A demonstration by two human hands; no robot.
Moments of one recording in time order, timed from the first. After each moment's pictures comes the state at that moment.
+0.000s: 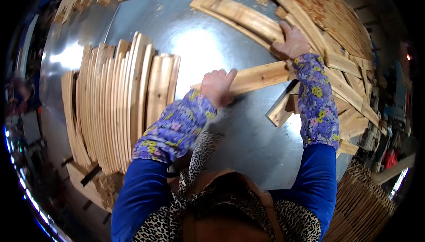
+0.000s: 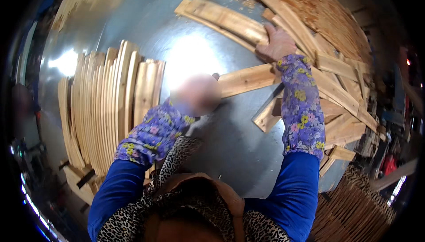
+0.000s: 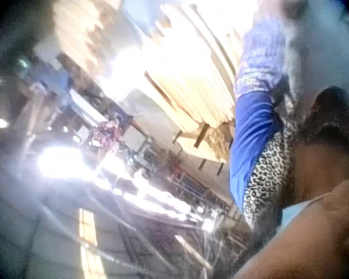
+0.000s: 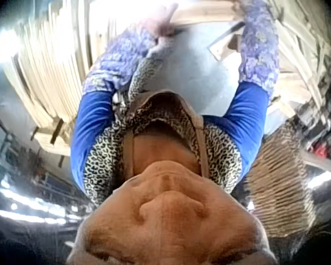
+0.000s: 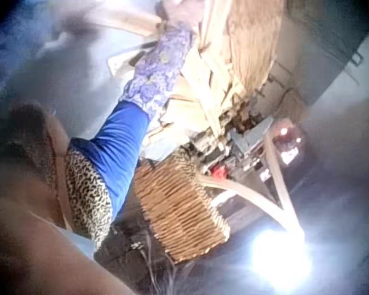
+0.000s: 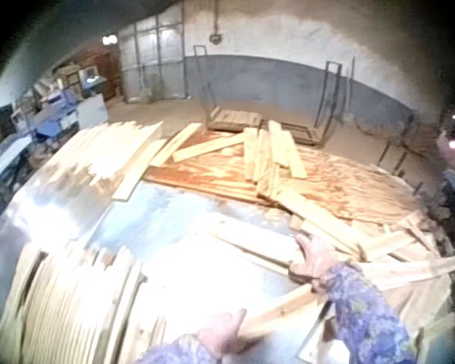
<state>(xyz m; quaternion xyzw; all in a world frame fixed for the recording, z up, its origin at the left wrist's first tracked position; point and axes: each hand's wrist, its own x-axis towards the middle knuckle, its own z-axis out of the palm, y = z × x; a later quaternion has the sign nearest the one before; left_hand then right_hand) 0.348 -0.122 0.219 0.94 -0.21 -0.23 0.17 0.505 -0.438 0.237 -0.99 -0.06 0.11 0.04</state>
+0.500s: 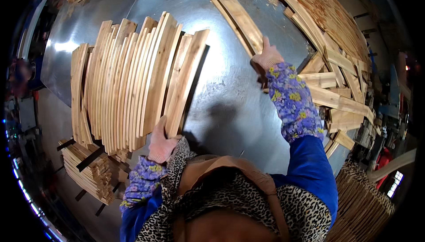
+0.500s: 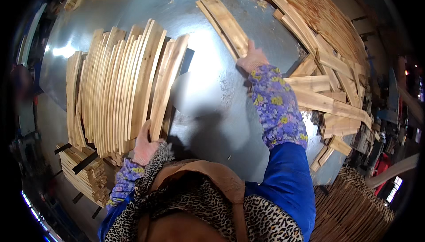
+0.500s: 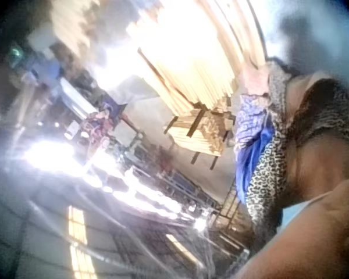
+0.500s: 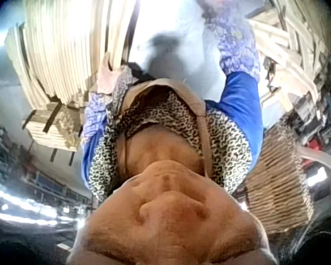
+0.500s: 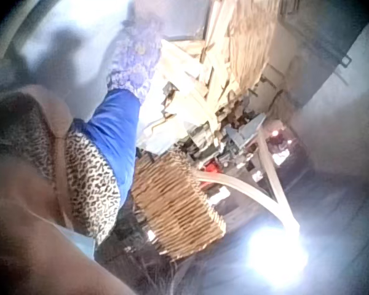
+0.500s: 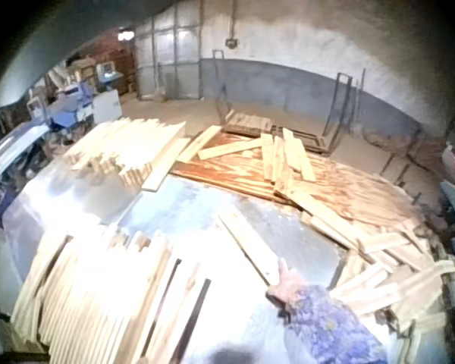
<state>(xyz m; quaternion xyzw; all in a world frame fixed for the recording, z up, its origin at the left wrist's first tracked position) 0.047 0.088 0.244 0.85 0.21 -0.16 0.45 0.392 -0.299 0.237 -0.95 0.08 0.25 0.16</state>
